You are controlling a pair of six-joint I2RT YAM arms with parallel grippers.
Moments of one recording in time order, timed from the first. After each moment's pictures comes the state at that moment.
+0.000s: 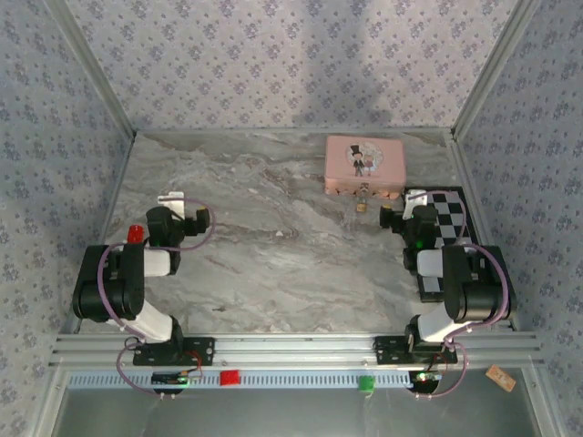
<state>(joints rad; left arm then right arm) 0.03 1.54 0.39 0.73 0.07 -0.01 -0.02 1.52 0.38 0.73 0.05 -0.02</state>
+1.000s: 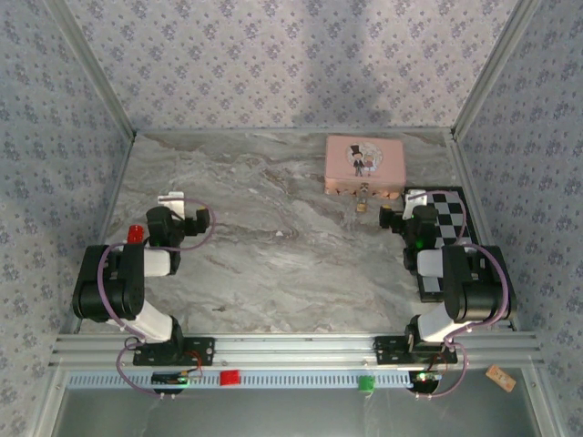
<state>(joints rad) 0.03 1.54 0.39 0.73 0.07 -0.01 -0.02 1.52 0.38 0.73 0.04 -0.02</state>
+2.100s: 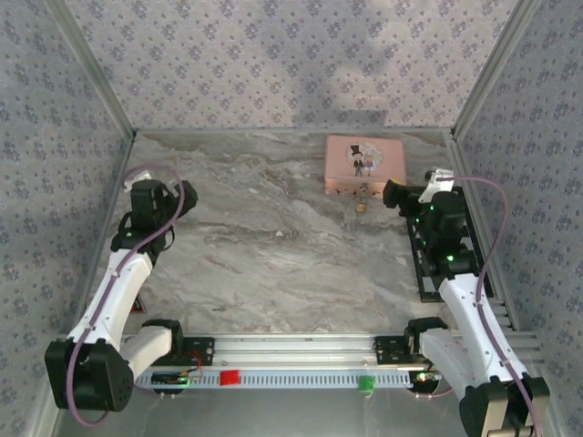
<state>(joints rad) -0.06 1.01 0.78 -0.38 -0.13 -0.60 0.09 0.81 0.68 -0.13 0.06 0.28</state>
